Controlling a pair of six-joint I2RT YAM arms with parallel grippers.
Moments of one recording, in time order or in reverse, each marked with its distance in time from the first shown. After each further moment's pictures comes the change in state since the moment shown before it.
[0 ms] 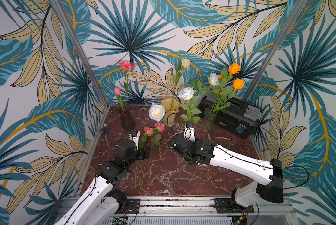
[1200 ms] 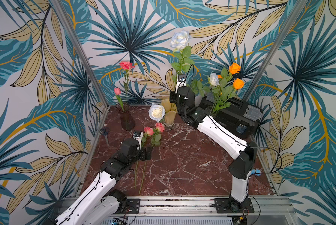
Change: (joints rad) left arm 0.006 0.069 0.000 -0.007 0.045 -0.003; right arm -0.361 0.440 0.549 0.835 -0.235 -0.818
